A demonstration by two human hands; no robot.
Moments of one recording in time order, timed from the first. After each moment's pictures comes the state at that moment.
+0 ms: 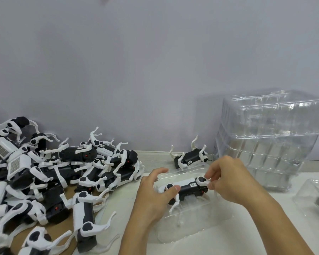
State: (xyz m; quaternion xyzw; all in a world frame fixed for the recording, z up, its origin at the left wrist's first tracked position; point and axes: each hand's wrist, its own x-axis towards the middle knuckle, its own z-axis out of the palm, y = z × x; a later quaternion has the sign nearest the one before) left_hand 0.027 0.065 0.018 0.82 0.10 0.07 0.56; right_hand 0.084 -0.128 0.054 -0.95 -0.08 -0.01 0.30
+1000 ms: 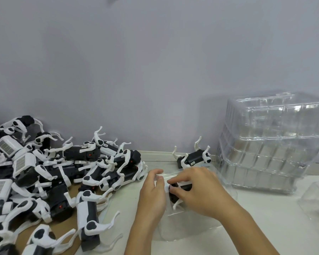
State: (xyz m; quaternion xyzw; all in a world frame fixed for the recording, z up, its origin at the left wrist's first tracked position) left_hand 0.039 0.066 0.008 0.76 0.16 0.10 0.62; right_hand 0.069 -0.072 0.033 -0.92 -0.24 -0.05 0.31
